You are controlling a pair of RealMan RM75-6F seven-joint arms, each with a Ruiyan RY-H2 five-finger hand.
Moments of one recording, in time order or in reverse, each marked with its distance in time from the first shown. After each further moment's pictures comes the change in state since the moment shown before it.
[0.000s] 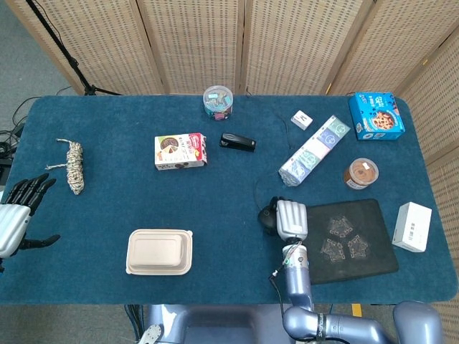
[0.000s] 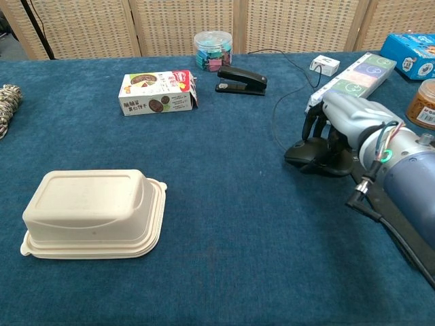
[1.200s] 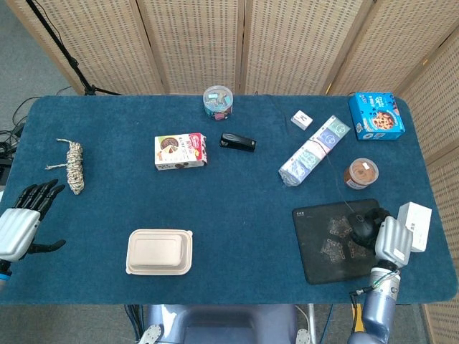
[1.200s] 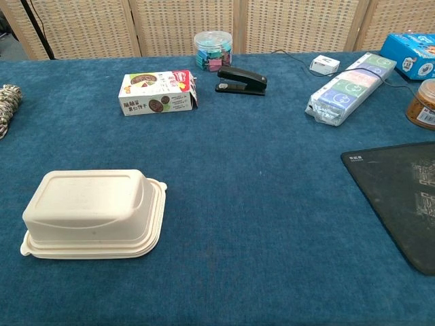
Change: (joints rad) left arm -0.003 -0.015 0.013 -0.024 0.006 -0.020 0.067; right arm -0.370 0.363 -0.057 -0.190 -0.101 0.213 0.359
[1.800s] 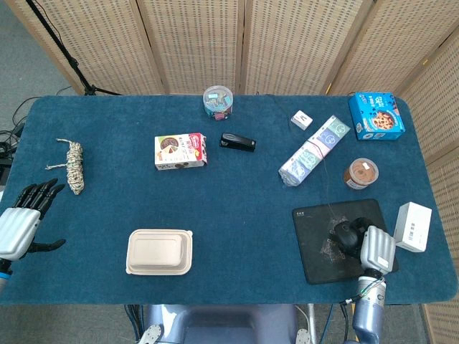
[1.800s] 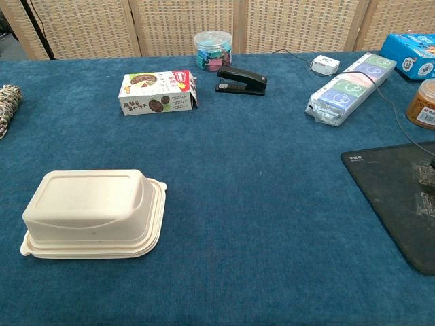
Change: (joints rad) left arm -0.001 -0.004 -0.004 0.002 -0.014 -0.004 0.008; right arm -0.023 -0.111 -0.067 0.153 -0.090 -0.054 0.046
